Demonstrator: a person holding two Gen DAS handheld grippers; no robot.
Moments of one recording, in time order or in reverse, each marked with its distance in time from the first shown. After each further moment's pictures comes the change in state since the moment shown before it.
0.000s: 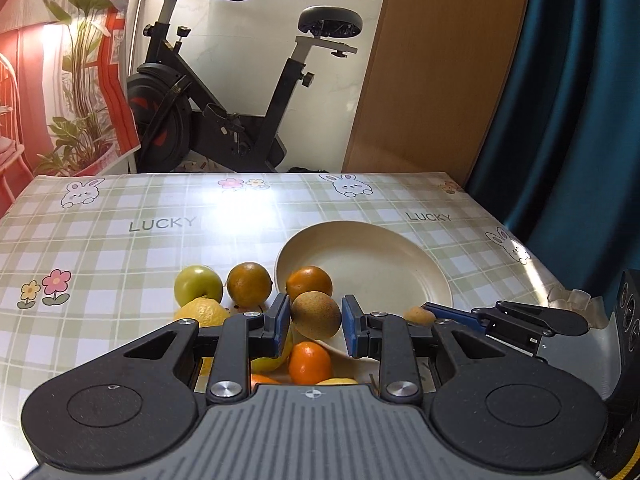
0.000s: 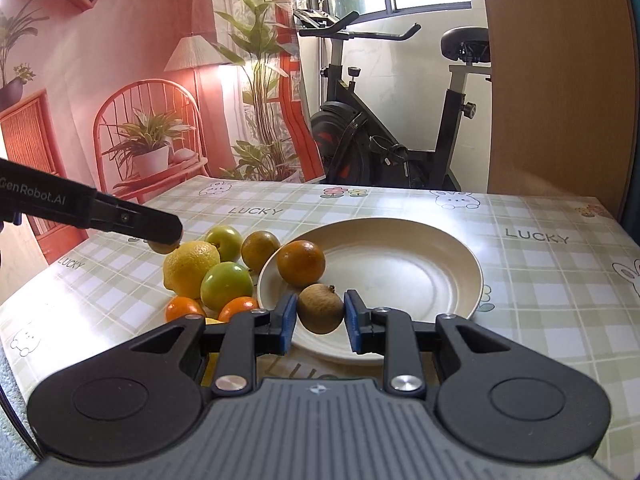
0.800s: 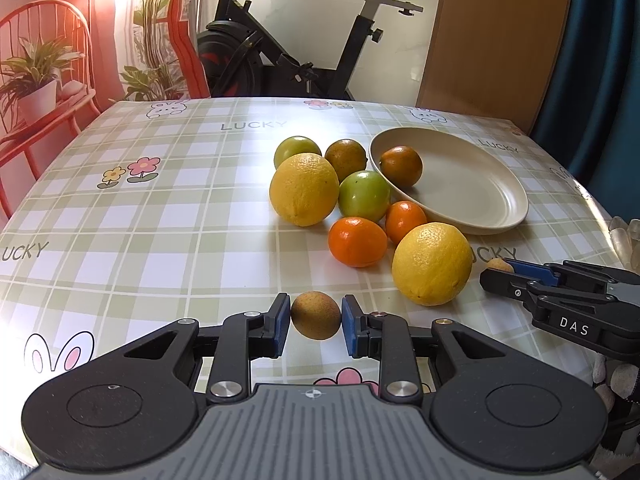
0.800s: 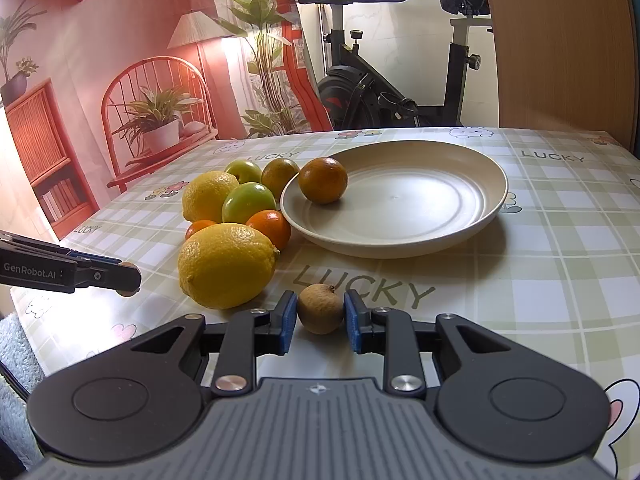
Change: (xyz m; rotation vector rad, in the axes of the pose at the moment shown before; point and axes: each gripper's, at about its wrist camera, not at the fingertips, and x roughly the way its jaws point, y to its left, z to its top) left arm -0.043 0.026 -0.092 -0.056 0.076 0.200; right arm -0.005 0.005 -0.055 0.075 0.079 0.053
